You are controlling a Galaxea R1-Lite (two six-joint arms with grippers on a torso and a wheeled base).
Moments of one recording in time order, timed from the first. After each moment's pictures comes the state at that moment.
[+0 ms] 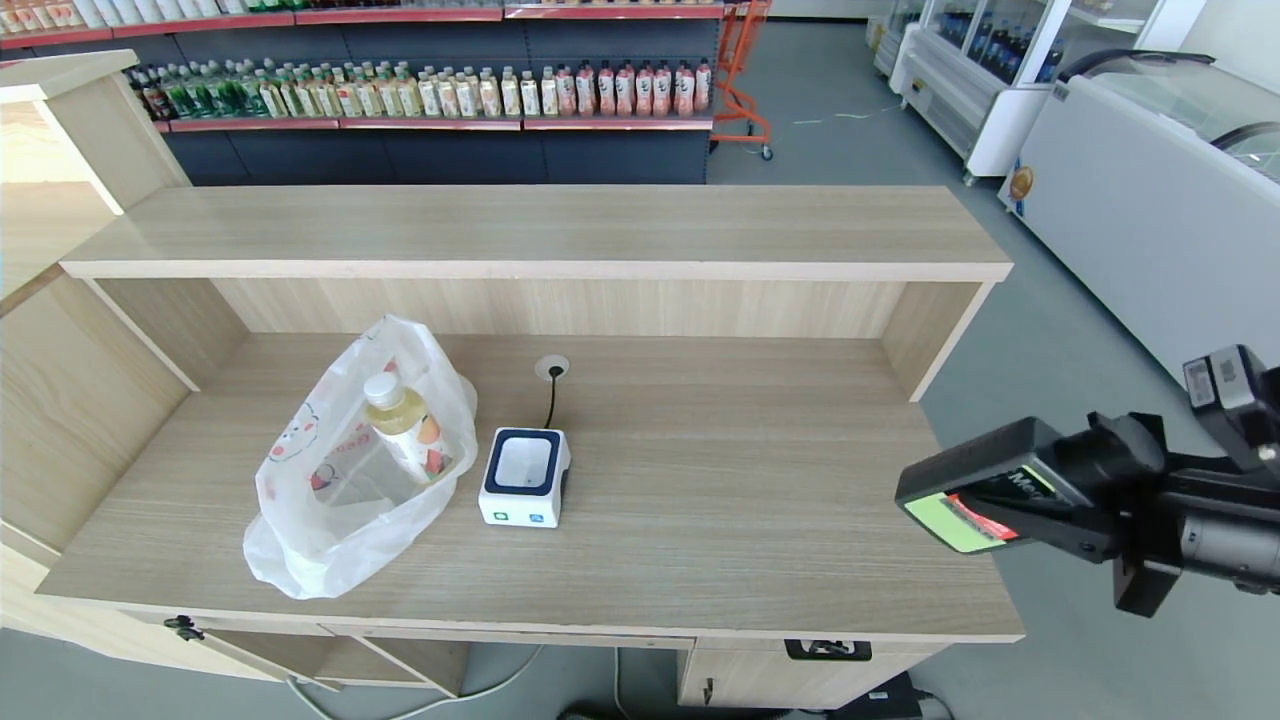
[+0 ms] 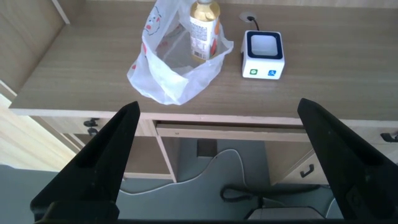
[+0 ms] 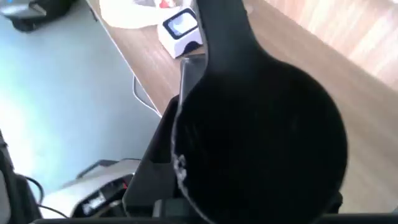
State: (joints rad) left arm 0.00 0.00 0.00 0.00 -0.02 0.00; right arm 0.08 1.32 -0.48 -0.61 0.83 -0.43
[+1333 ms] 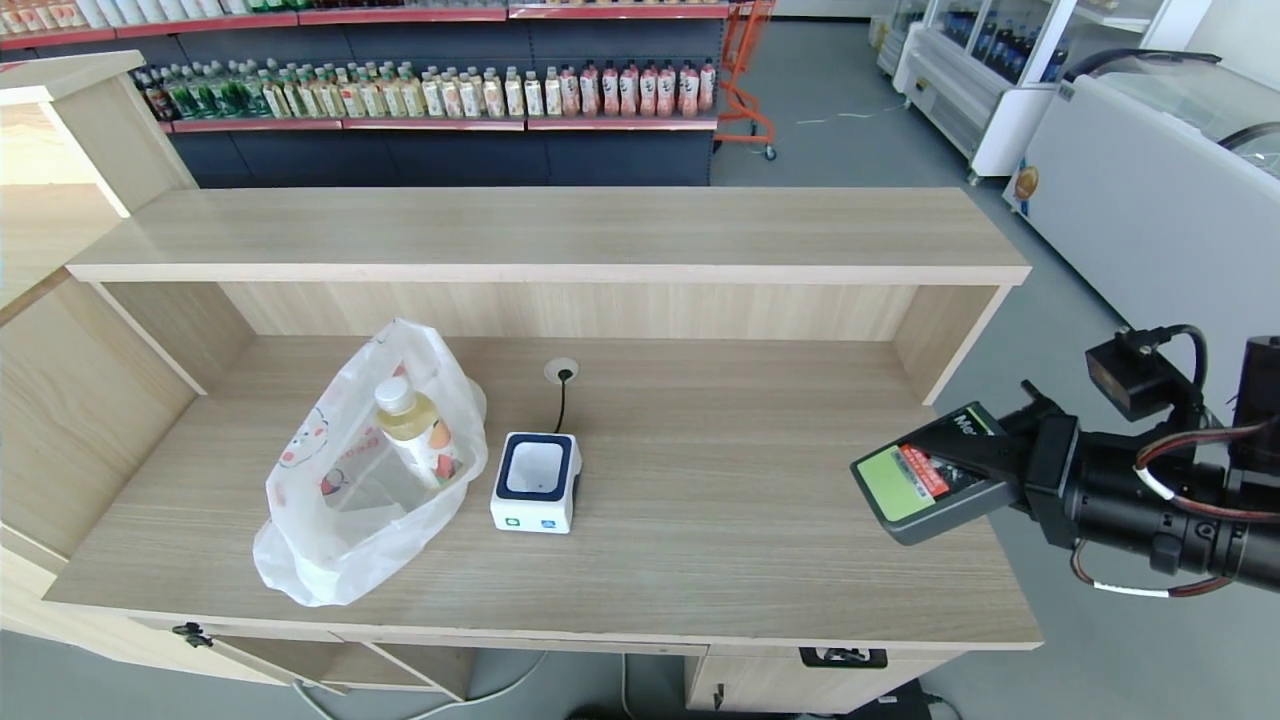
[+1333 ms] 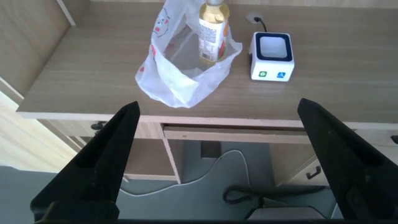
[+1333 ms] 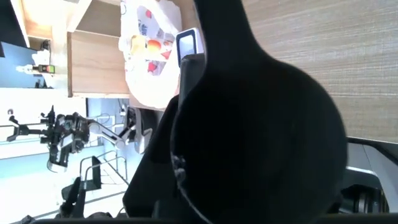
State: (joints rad) left arm 0.00 0.00 0.00 0.00 -0.02 0.00; right arm 0.24 1.41 -0.53 -0.61 0.44 0.70
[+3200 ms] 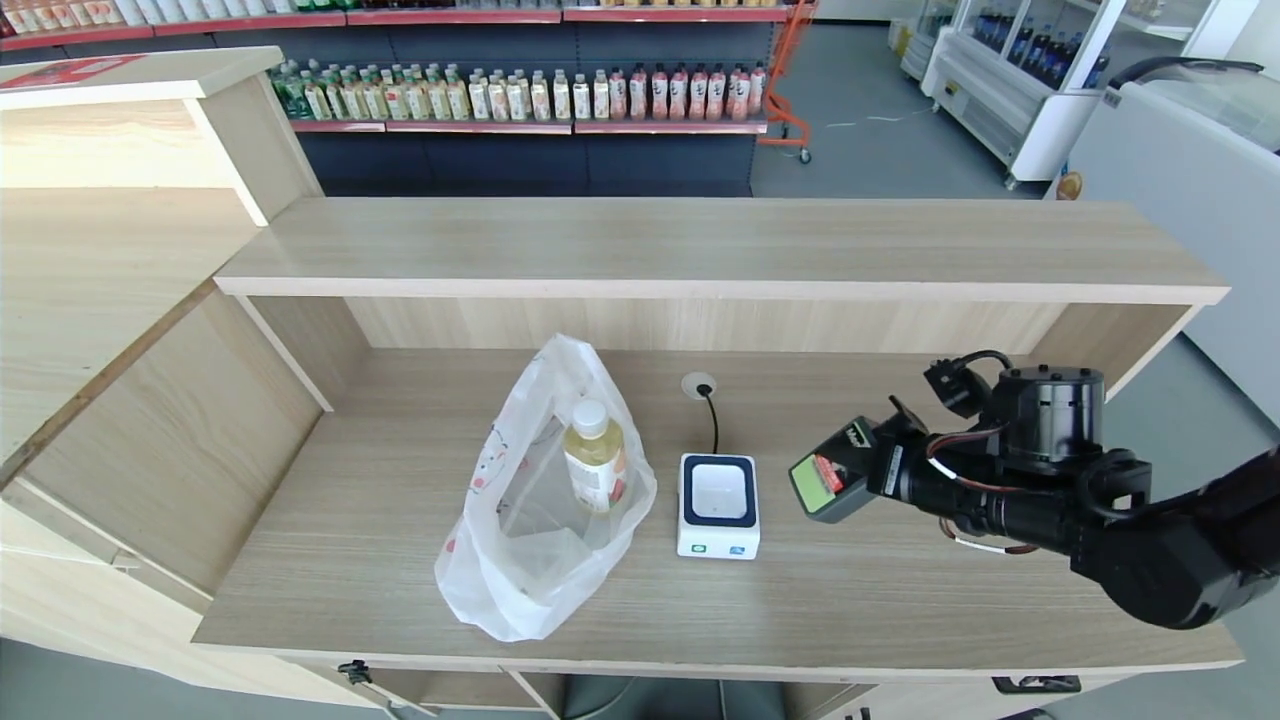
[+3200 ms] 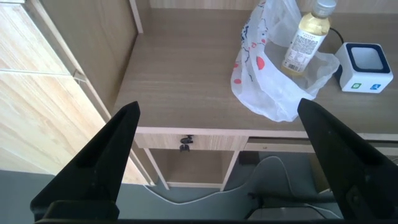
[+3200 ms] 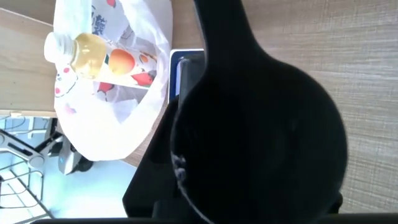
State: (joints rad) left arm 0.00 0.00 0.00 0.00 -0.02 0.00; right arm 0.28 1.89 -0.66 -0.88 0.28 0.43
